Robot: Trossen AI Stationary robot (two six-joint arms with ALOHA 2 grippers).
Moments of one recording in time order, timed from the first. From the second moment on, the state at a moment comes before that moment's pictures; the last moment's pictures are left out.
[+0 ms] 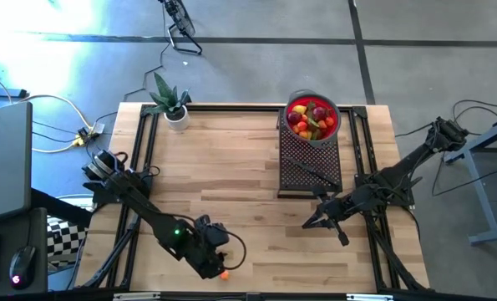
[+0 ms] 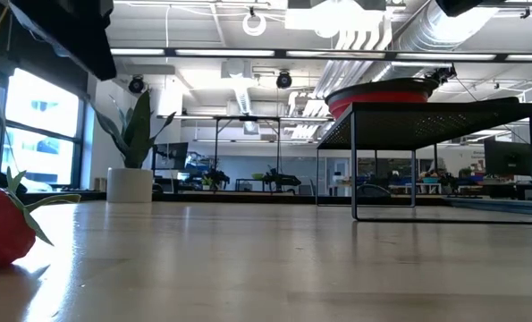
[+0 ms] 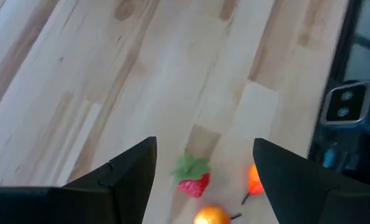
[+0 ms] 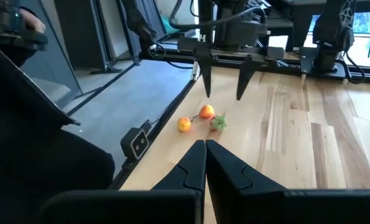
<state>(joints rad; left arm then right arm) -0.69 1.75 1.36 -0.69 -0.37 -1.03 0.60 0.99 0.61 0.11 0.16 0.15</state>
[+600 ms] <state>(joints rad) -0.68 1.78 1.36 -0.67 -0.38 -1.10 0.60 0.99 0.61 0.11 0.16 0.16</state>
